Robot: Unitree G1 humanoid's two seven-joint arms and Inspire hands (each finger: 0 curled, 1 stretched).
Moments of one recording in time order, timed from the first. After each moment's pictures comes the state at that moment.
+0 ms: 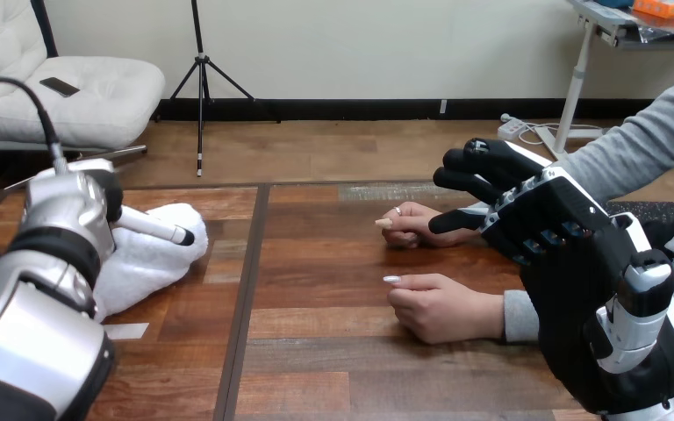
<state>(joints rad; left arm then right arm) -1.11 0.46 -0.54 1.37 0.71 0.21 -0.39 0.32 -0.16 0.00 -0.35 0.43 -0.42 0.49</state>
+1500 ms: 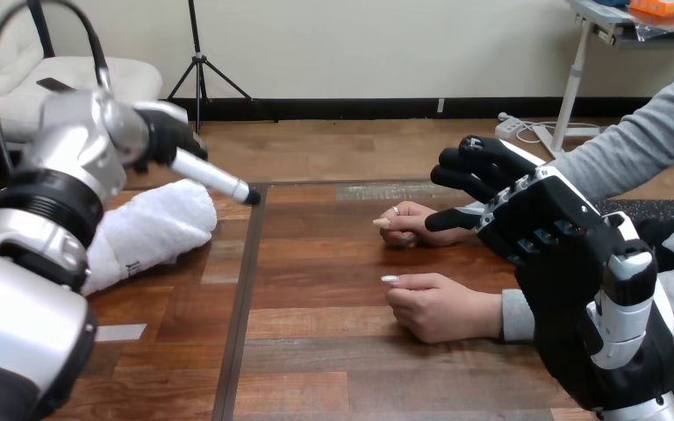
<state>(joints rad) -1.17 0.52 -0.50 1.04 0.67 0.14 -0.69 0.30 -0.16 0.00 -0.35 0.42 -0.40 0.48</state>
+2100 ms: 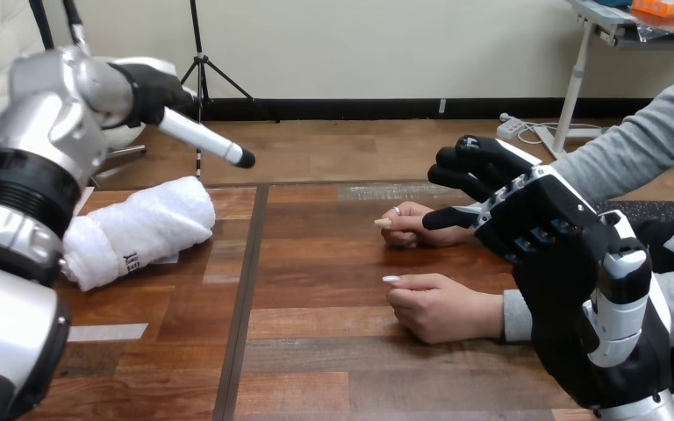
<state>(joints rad) -1.17 0.58 -0.45 0.91 0.64 0.21 -0.72 0.30 -0.16 0.00 -0.34 0.41 -0.40 0.48</state>
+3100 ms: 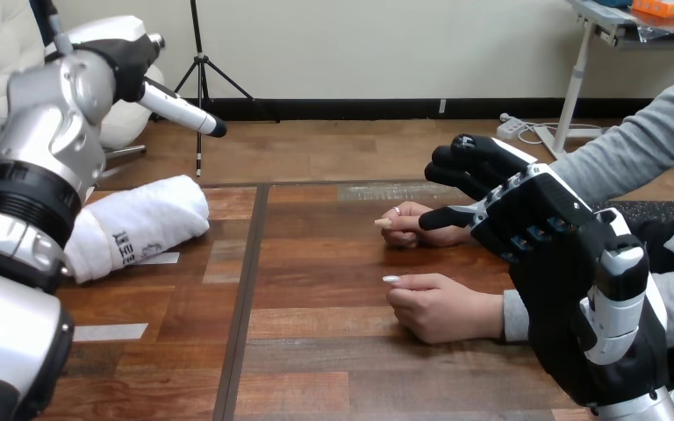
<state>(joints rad) -1.15 0.55 -0.46 1.02 0.69 0.18 -0.31 0.29 -0.16 0.00 -0.34 0.41 -0.39 0.48</state>
